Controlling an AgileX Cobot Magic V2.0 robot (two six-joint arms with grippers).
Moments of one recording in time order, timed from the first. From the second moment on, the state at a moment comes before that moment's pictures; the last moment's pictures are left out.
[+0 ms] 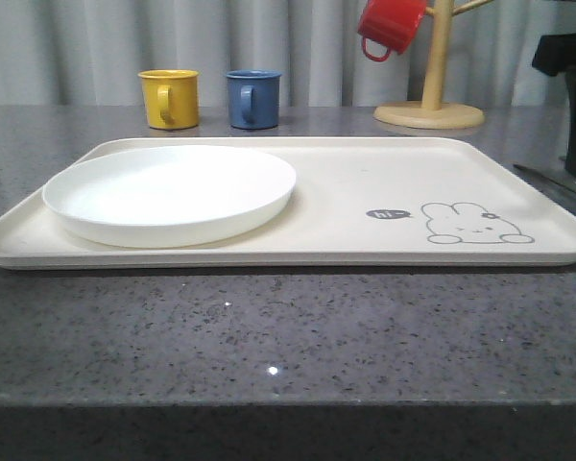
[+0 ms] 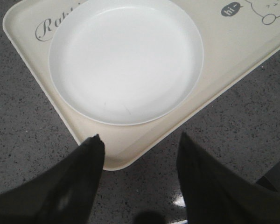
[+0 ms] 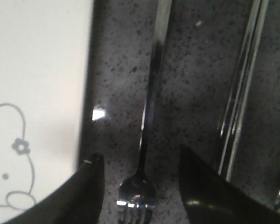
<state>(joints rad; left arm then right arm) -0.57 0.98 -0.95 -0.01 0.86 0.09 0.09 1.57 -1.23 0.05 1.03 0.04</state>
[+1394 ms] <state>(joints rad) -0.57 0.98 -0.95 -0.01 0.85 0.09 0.09 1.70 -1.31 0.03 1.02 0.07</state>
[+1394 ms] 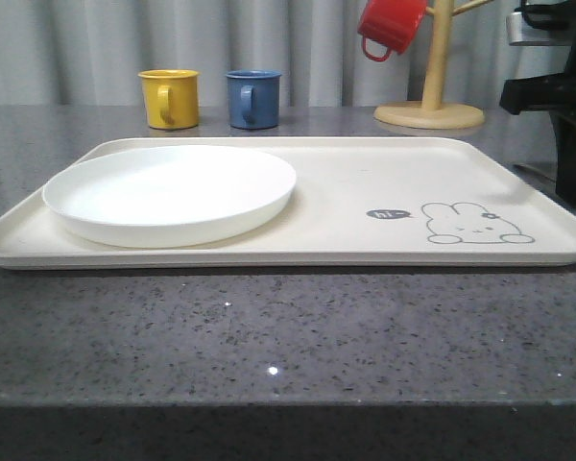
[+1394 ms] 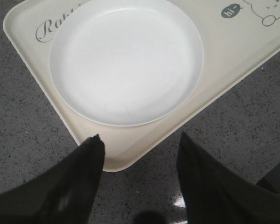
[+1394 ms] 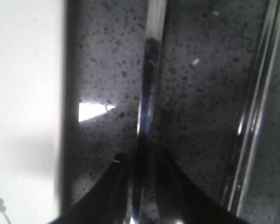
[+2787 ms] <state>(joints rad) -0.57 0.98 -0.95 -0.01 0.85 0.09 0.47 1.81 -1.58 0.05 1.16 0.39</state>
